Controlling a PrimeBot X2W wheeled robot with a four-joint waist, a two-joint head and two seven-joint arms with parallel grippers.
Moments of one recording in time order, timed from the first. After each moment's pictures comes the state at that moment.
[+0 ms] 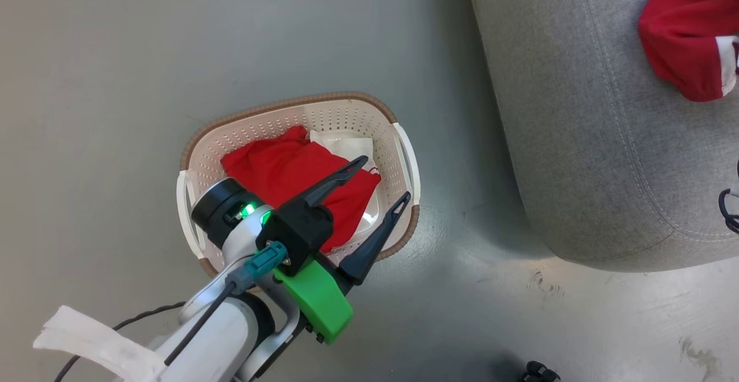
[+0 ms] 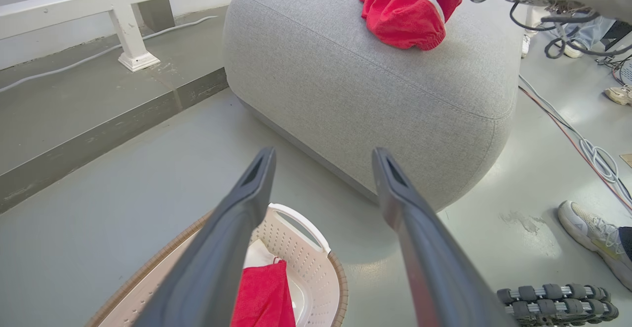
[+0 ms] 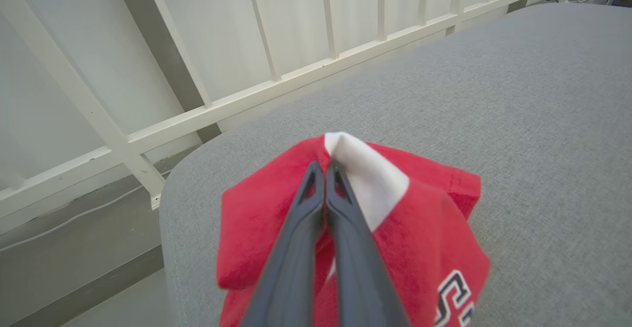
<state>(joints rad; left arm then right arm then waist) -0.40 0.30 -0.76 -0.23 -0.41 -0.06 0.11 -0.77 -0.33 -0.06 0.74 0.50 -0.07 -0.26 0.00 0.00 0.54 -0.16</state>
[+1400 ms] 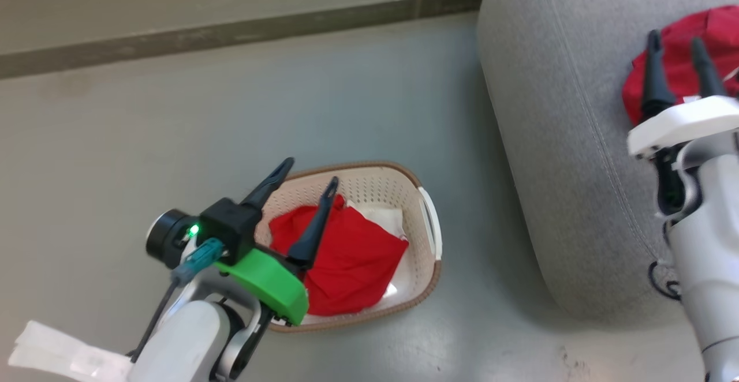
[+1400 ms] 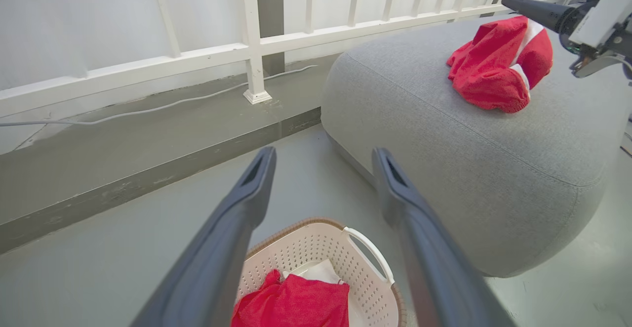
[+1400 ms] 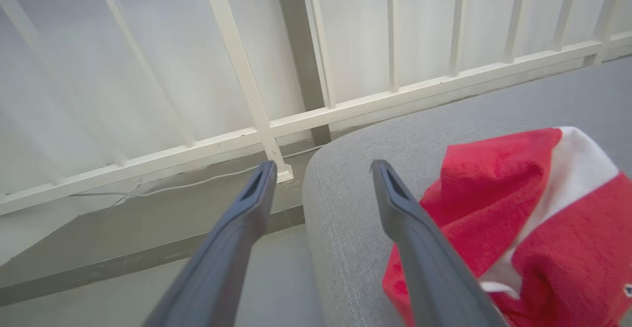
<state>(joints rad) -0.32 0.27 -0.65 -0.04 -0.47 0.01 -0.06 -0.59 -0.21 0.02 0.65 0.36 0.05 -0.26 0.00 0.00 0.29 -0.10</state>
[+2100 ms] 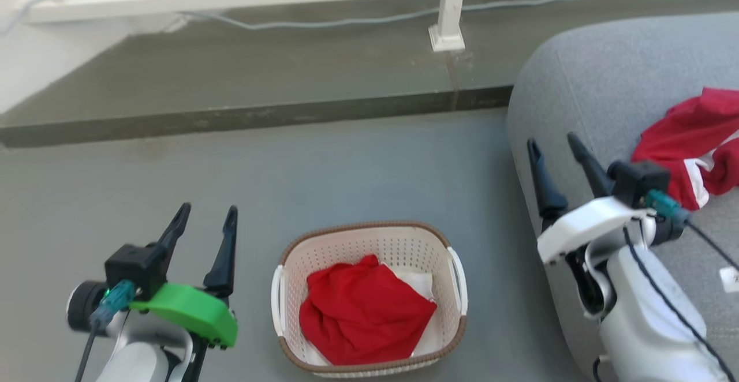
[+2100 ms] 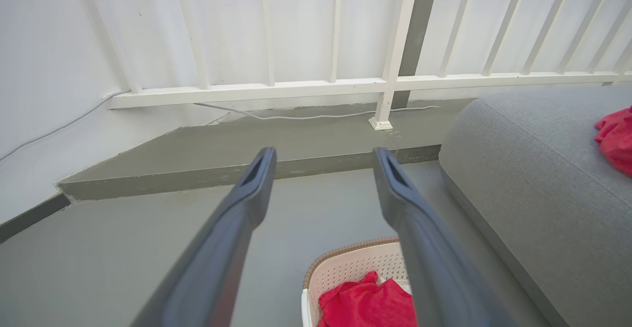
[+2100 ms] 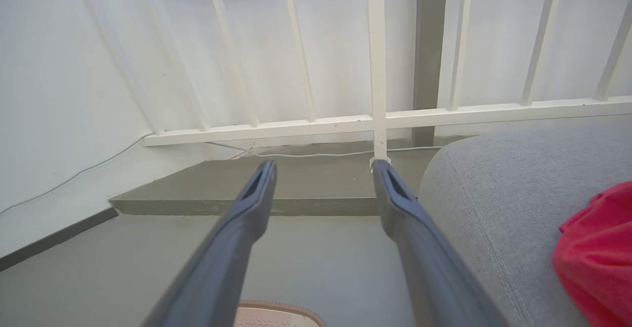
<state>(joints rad) -0.13 0.30 -0.44 0.06 -0.53 0.11 -0.15 -0.32 -0.09 0.20 0.48 0.26 0.08 -0.26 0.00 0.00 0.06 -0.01</state>
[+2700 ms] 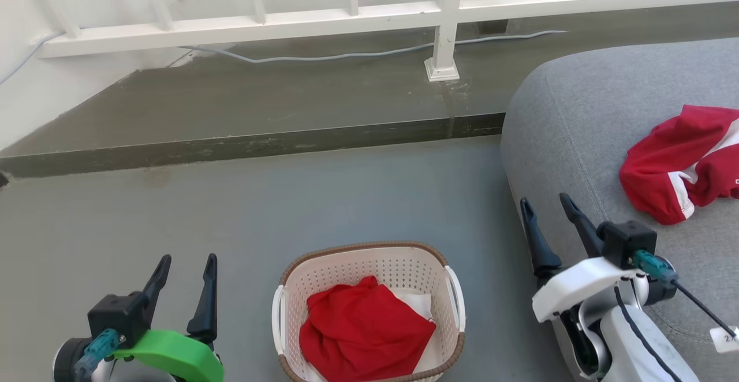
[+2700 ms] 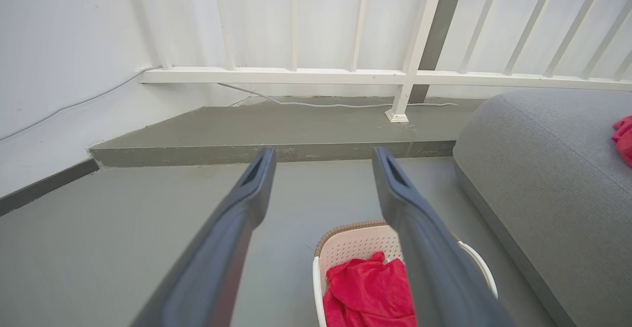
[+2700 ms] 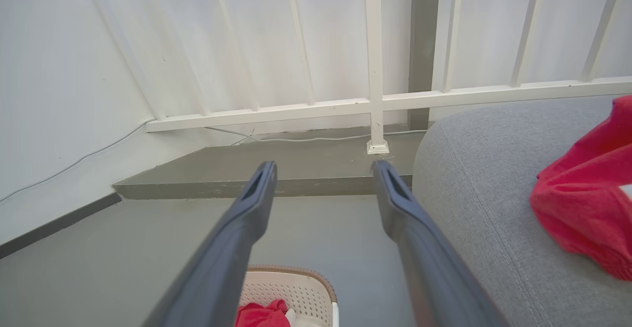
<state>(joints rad) 0.03 0.29 -0.36 0.05 -0.53 0.12 -0.17 -0.13 -0.08 0.23 0.38 0.24 0.04 -0.26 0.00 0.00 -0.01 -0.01</state>
